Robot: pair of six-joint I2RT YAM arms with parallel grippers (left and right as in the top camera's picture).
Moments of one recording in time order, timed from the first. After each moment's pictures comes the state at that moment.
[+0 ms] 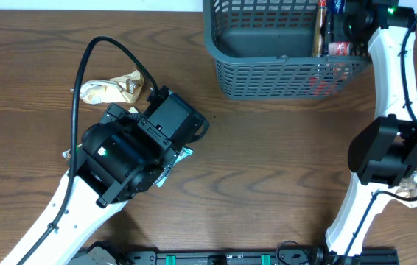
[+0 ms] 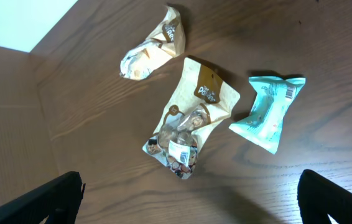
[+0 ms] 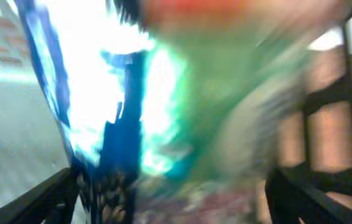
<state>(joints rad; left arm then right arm) -0.76 1.35 1.67 -1.59 -0.56 -0.14 -0.12 2.22 2.24 -0.92 -0.03 -0.17</state>
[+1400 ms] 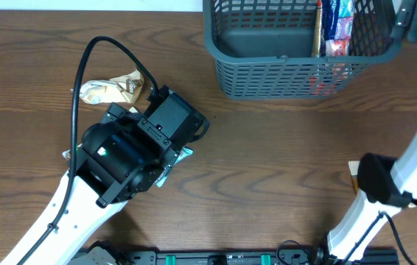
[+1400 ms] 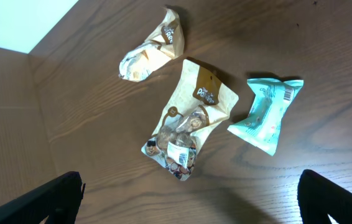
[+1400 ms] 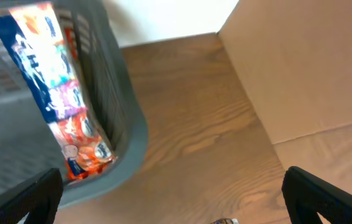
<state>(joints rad) -0.76 1.35 1.67 -1.58 -0.56 -0.14 -0.17 2.03 2.97 -1.69 0.33 0.01</state>
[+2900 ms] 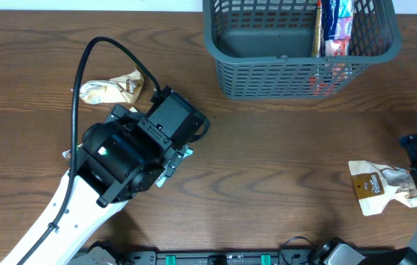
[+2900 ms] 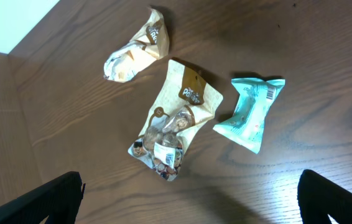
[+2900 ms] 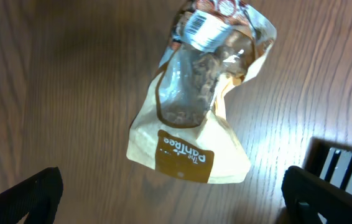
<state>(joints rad) -0.76 1.35 1.67 -1.57 -0.50 -0.15 -0.70 1.33 1.18 -1.11 0.12 0.69</state>
